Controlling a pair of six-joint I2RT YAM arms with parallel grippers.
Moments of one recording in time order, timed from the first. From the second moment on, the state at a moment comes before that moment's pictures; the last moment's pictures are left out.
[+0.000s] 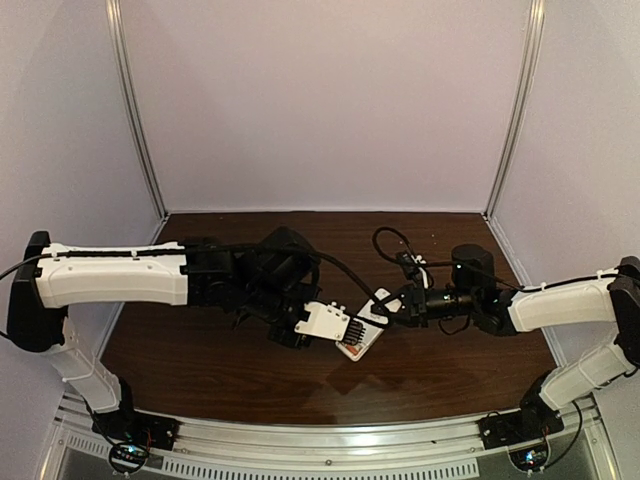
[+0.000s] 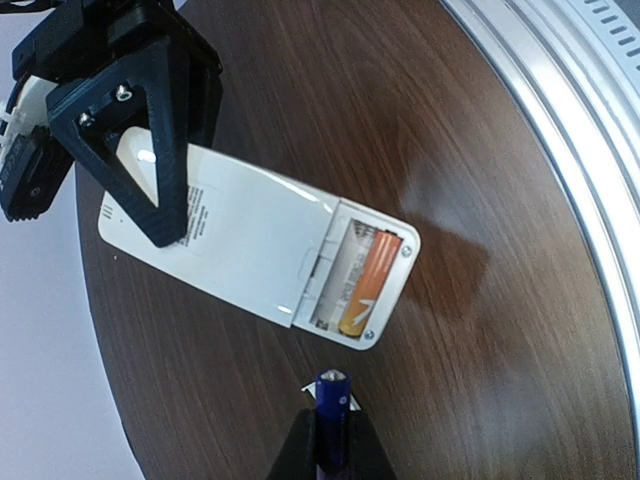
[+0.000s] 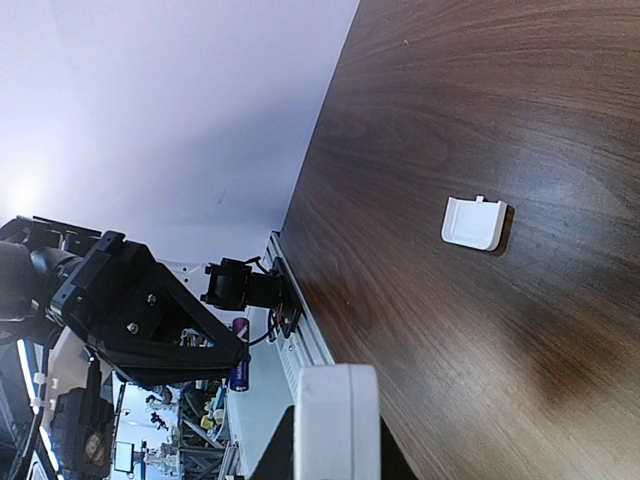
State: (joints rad) left arm -1.19 1.60 1.30 -0.61 0.01 0.89; right arm 0.64 1.36 0.53 0.48 -0.78 0.95
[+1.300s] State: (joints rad) left arm -1.21 1.42 1.12 0.04 -0.20 -0.06; right arm 0.66 1.24 0.52 0.73 -0.56 0.89
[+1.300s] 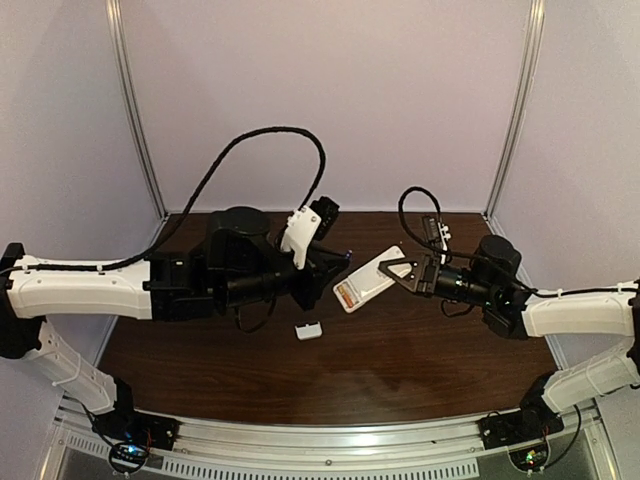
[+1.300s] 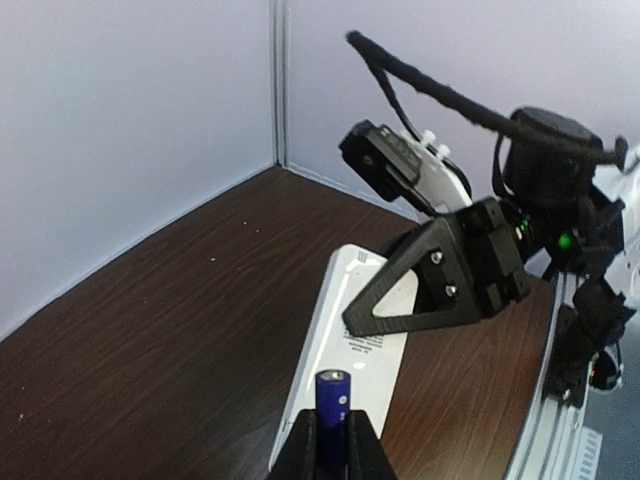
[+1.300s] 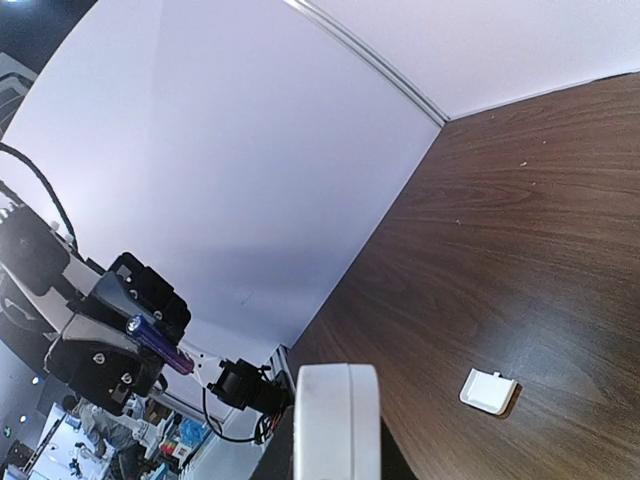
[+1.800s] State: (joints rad) left arm -1.23 1.44 1.04 0.21 -0.44 -0.52; right arm 0.69 1.24 0.38 1.02 -0.35 1.00
